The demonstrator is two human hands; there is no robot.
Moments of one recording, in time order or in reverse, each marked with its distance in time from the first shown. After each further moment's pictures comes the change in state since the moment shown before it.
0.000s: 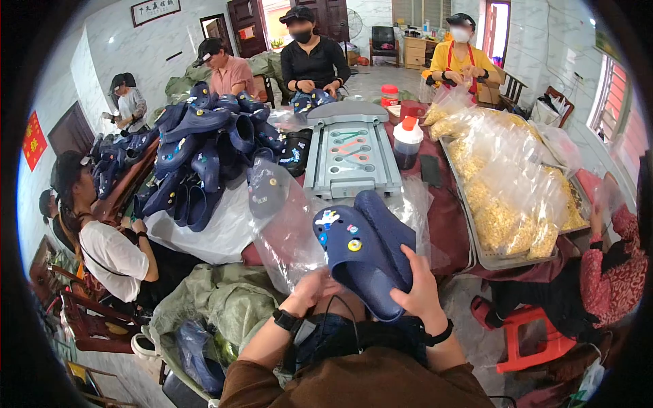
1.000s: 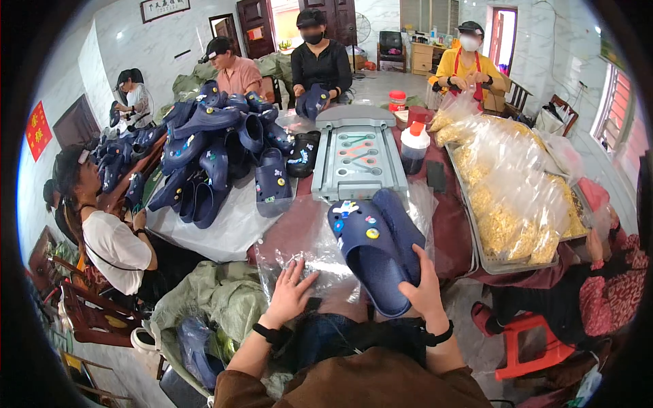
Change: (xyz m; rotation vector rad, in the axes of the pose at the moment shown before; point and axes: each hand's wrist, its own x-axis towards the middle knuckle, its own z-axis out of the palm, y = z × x) left_hand -0.074 -0.001 -0.061 1.840 0.261 0.879; right_hand -0.002 0.013 0.008 0.117 0.045 0.116
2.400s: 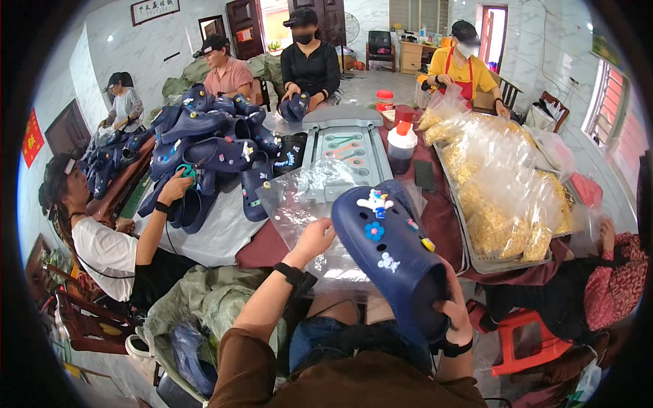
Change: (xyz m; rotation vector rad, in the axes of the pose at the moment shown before) left_hand 0.194 0.015 -0.002 -0.513 0.046 -0.144; right_hand -0.027 -0.037 -0.074 0.928 -0.084 0.175
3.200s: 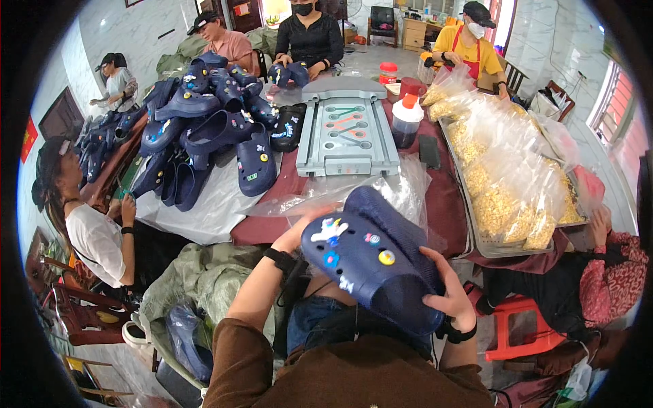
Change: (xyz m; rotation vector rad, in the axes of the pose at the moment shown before) left_hand -0.037 -0.029 -0.011 -1.173 -0.379 -0.288; right_hand 0.011 0.015 -0.020 -0.524 -0.240 0.034
